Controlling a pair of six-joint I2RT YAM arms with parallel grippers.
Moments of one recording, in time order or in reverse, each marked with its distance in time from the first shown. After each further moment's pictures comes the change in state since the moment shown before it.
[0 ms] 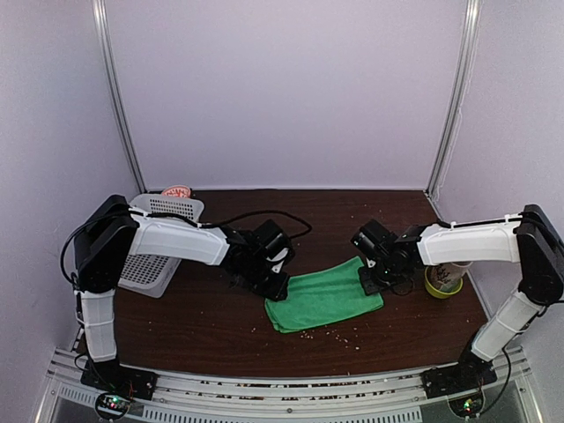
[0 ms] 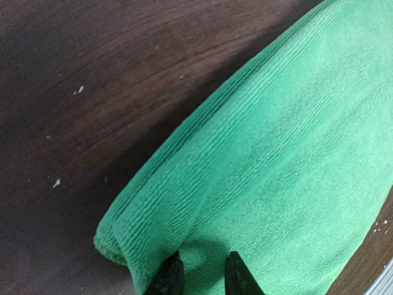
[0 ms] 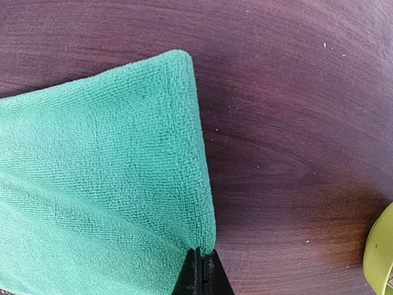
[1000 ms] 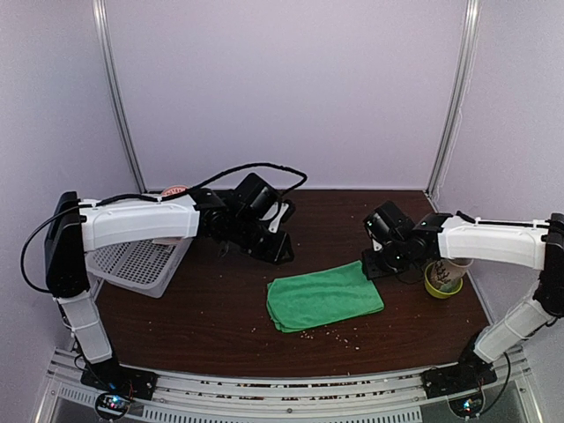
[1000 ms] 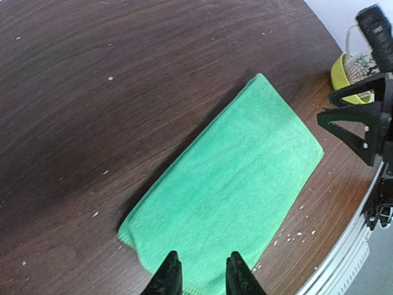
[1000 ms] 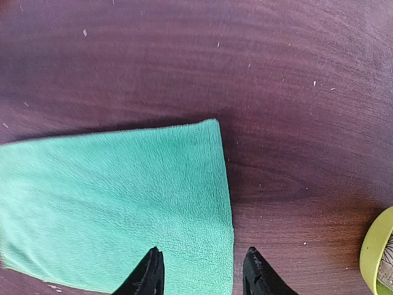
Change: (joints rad) left arm 0.019 -0.207 0.117 -0.089 0.017 0.029; right arm -0.018 -0.108 0.040 -0.008 -0.054 0.013
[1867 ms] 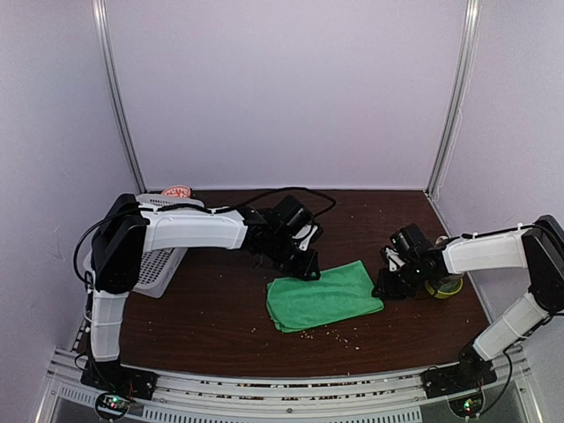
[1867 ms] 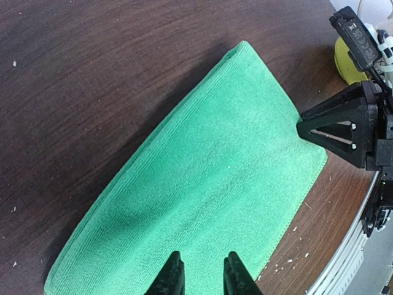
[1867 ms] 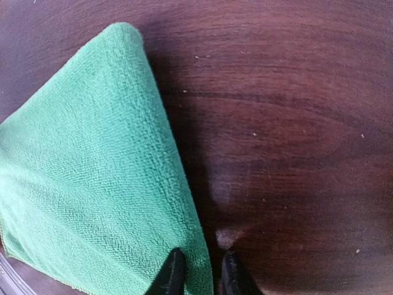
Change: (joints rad) left arm -0.044 0.312 0.193 0.050 0.127 -0.055; right arm -0.249 0.005 -0.303 0.294 -0.426 0.032
